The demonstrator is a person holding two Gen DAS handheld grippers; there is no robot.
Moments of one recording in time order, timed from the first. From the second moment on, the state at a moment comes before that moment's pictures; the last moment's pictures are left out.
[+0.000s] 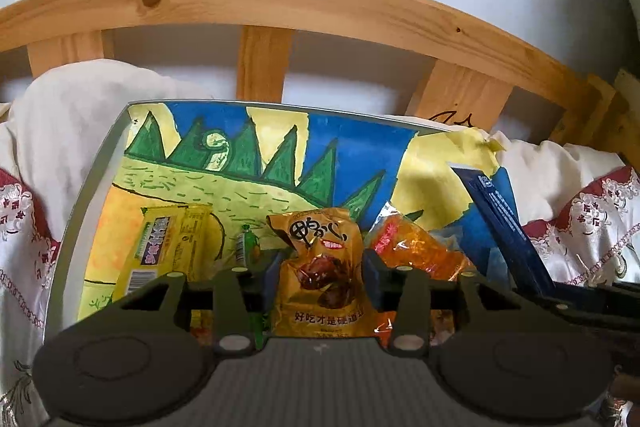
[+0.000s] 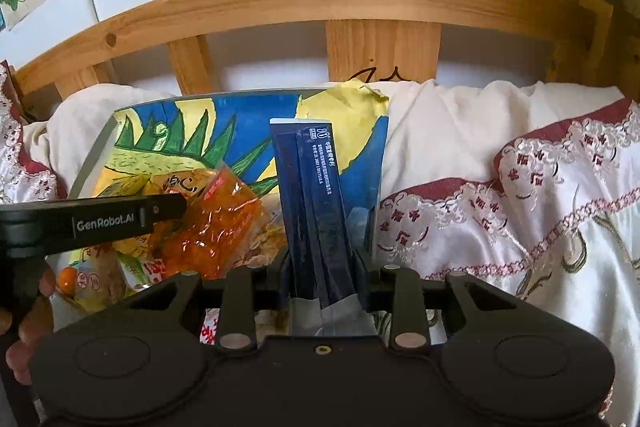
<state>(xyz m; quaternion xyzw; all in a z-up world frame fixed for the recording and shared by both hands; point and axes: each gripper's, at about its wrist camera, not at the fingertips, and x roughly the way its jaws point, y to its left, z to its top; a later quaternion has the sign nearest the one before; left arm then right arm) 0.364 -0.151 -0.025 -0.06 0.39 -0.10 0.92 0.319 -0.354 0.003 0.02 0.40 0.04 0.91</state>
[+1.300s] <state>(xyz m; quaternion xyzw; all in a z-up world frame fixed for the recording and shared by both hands) 0.336 -0.139 0.004 -0.07 0.33 -0.05 0.94 0.299 -0.353 0.026 0.02 0.33 0.04 0.94</state>
